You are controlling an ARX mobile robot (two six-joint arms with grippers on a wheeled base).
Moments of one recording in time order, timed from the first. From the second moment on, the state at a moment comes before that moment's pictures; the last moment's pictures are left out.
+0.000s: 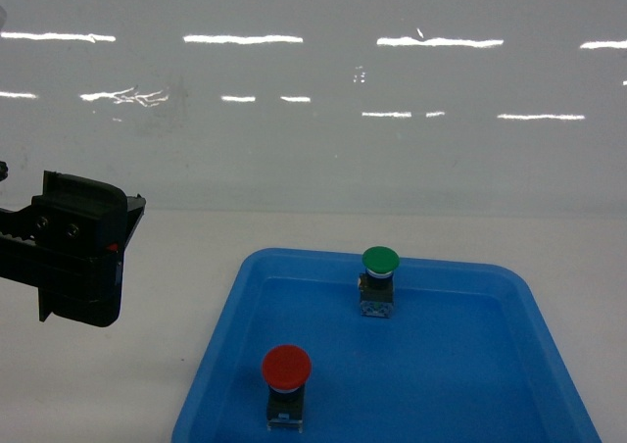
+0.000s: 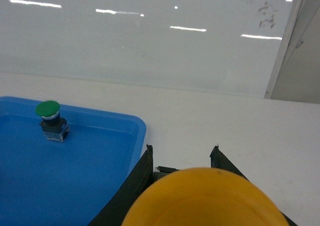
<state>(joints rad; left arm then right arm) -0.33 1.22 0.39 0.48 -0.23 0.09 0.06 0.71 0.12 0.38 0.05 -0.06</state>
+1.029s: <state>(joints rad) -0.46 1.35 0.58 0.29 -0.16 0.08 -0.03 0.12 0.12 -0.19 0.00 -0.09</state>
